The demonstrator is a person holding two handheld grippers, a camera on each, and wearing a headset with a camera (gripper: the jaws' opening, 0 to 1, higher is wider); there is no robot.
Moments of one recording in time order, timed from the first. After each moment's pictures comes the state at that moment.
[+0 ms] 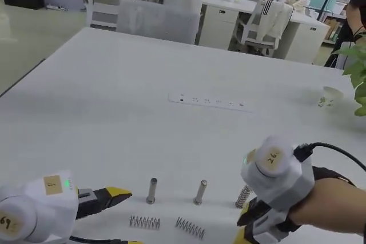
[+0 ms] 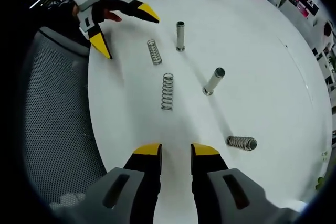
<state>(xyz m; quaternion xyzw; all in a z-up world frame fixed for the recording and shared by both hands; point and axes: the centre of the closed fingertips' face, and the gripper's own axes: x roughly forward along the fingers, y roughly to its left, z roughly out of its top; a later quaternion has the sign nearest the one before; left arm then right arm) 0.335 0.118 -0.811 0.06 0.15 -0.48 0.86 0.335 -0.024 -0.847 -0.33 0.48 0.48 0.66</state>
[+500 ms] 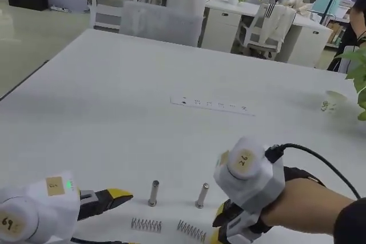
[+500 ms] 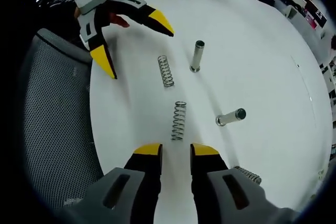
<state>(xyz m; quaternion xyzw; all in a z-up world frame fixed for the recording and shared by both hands) 0.336 0.120 -0.810 0.06 0.15 -0.48 0.86 0.339 0.020 -0.852 -0.34 0.46 0.51 0.64</state>
